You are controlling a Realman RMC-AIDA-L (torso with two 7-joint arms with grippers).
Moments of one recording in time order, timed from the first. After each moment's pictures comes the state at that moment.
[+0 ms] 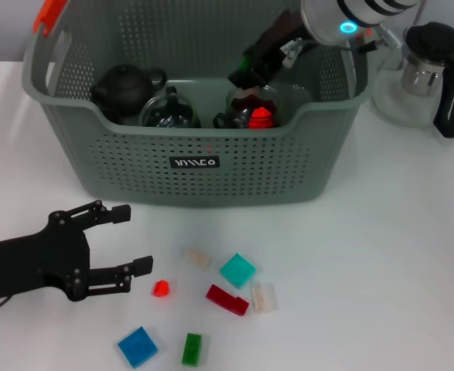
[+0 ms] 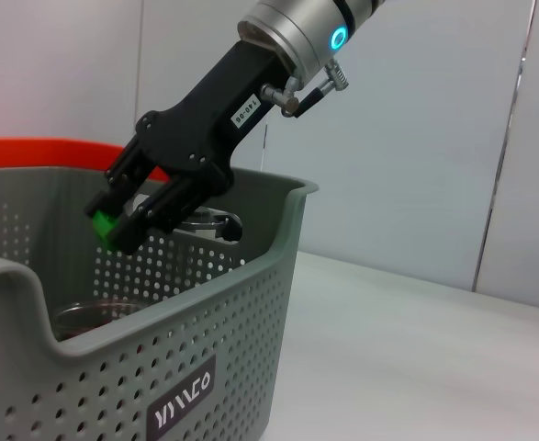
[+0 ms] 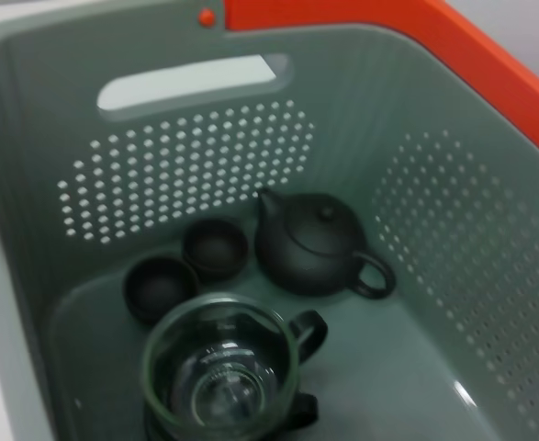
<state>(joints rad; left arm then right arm) -0.32 -2.12 0.47 0.74 2.08 1.78 -1.10 1.15 2.10 -1.25 -0.81 -2.55 -1.09 2.29</state>
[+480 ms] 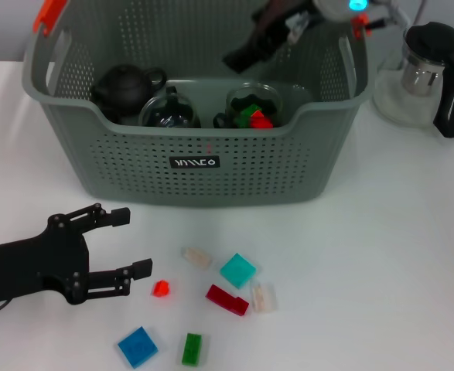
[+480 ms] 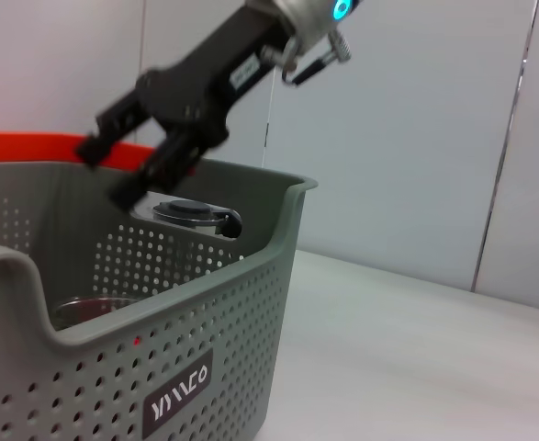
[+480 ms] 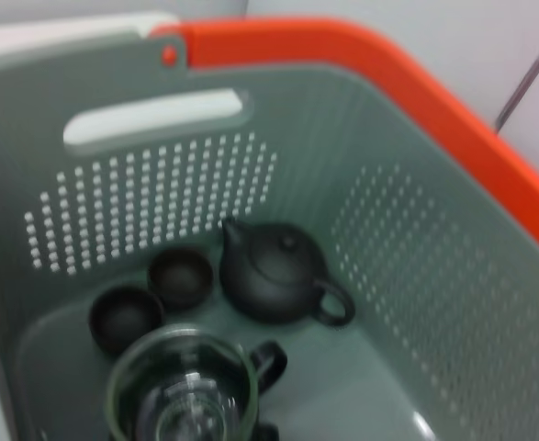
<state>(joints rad) -0.31 -2.12 0.47 0.74 2.08 1.79 -1.10 1.10 2.10 -1.25 -0.97 -2.57 -1.12 2.32</state>
